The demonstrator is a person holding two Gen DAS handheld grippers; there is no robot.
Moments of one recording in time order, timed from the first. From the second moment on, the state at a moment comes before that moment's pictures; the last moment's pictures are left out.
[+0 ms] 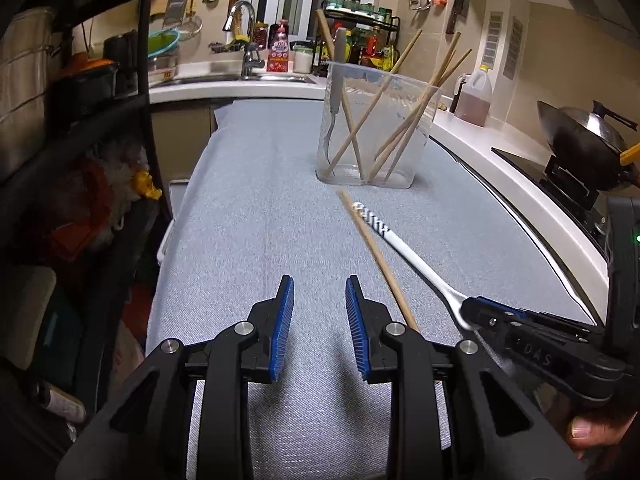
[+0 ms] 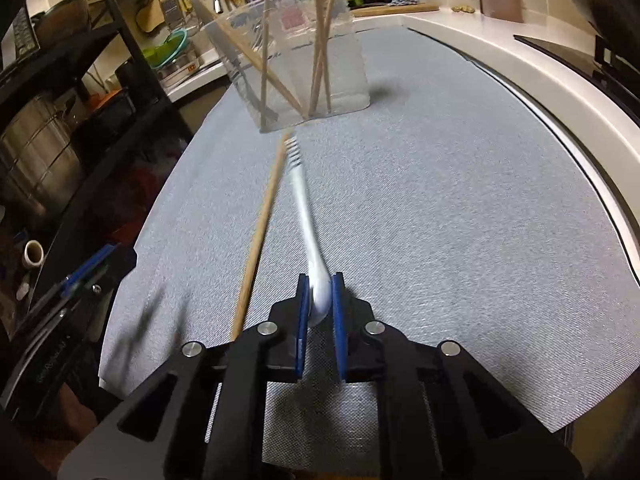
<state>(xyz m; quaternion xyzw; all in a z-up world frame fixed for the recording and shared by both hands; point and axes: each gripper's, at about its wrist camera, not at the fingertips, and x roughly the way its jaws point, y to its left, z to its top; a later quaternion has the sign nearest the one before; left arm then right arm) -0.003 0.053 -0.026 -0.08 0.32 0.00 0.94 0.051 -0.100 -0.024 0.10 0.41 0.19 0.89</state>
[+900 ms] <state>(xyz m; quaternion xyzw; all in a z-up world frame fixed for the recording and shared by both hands) -0.001 0.003 -0.055 -0.02 0.38 -0.04 0.92 0.024 -0.136 -0.034 0.09 0.39 0.16 0.90</state>
